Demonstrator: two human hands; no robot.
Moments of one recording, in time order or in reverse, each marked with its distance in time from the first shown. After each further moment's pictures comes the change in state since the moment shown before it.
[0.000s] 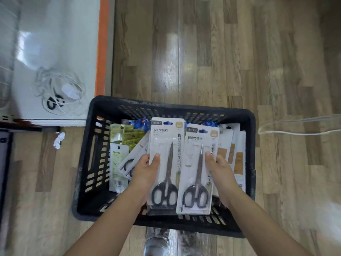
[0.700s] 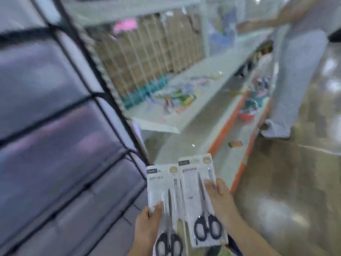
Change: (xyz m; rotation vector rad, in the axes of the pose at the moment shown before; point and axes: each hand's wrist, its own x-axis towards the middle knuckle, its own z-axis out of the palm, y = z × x) left_hand -0.357 0.127 -0.321 -0.350 0.787 0.333; right_hand -0.394 -0.297 0.167 -0.170 -0.589 -0.806
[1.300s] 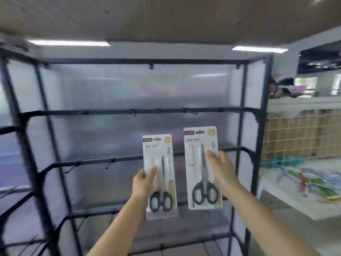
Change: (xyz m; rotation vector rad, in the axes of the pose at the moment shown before) left_hand -0.170 0.037 -0.399 -0.613 0.707 0.120; right_hand -0.243 -0.272 0.252 -0.117 -0.614 -0.539
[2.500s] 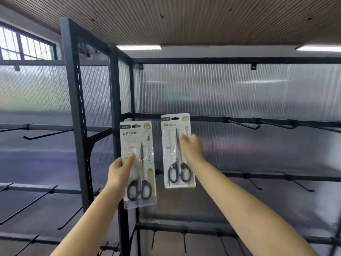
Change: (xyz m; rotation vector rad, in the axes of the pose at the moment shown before) left_hand 0.155 0.052 -0.342 0.006 0.315 0.180; right_hand 0.031 -0.091 0.427 0.015 -0.234 -0.116
